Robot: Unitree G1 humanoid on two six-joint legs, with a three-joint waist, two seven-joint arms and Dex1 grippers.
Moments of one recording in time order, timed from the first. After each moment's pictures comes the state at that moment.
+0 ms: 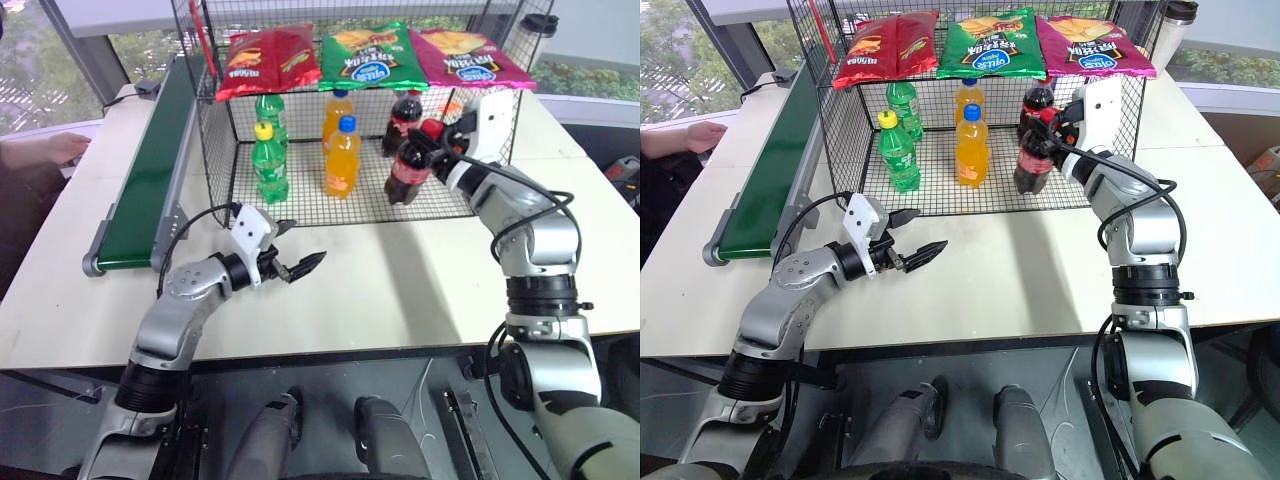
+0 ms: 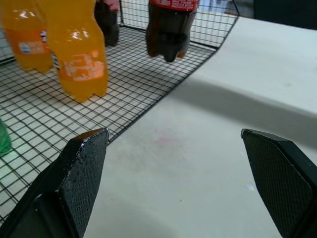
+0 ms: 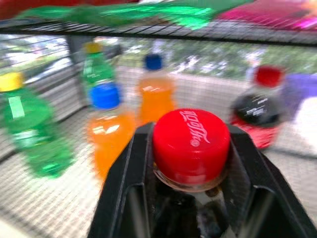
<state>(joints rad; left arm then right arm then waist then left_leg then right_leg) -0.35 0.37 -0.08 -0.21 -0.32 0.45 -0.67 -0.82 -0.44 -0.12 0.25 0.32 0.41 0.40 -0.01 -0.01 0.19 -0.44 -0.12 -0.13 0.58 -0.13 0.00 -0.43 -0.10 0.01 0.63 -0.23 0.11</state>
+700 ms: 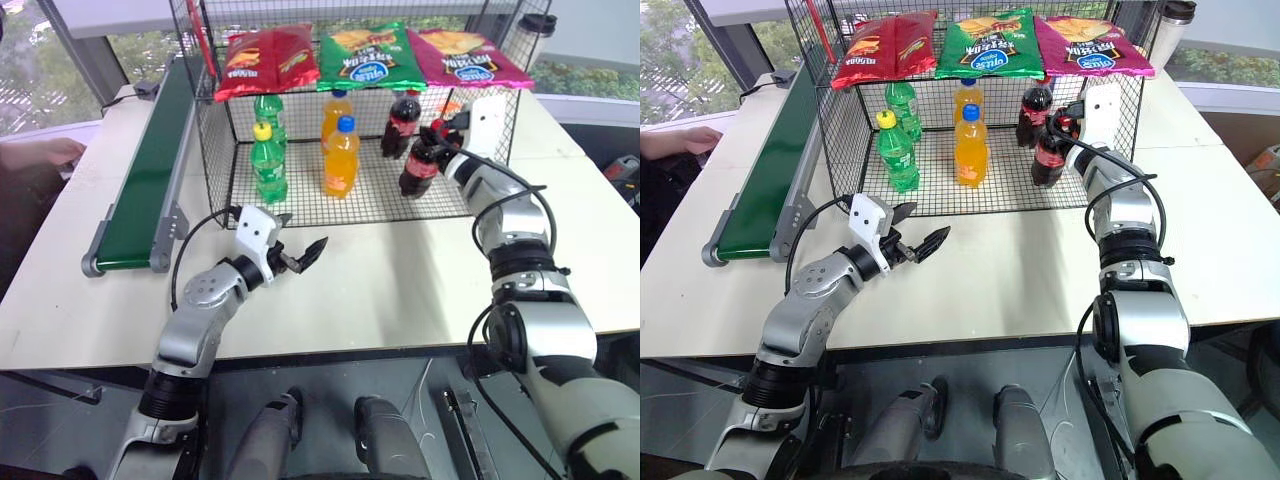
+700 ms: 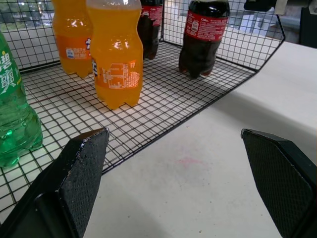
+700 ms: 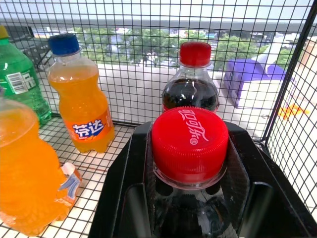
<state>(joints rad) -0.32 0.25 -0.09 -0.20 -0.27 0.40 -0.49 -1.04 -0.41 -0.14 0.88 0.19 0.05 0.39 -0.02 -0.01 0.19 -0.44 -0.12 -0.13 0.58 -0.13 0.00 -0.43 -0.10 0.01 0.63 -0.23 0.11</state>
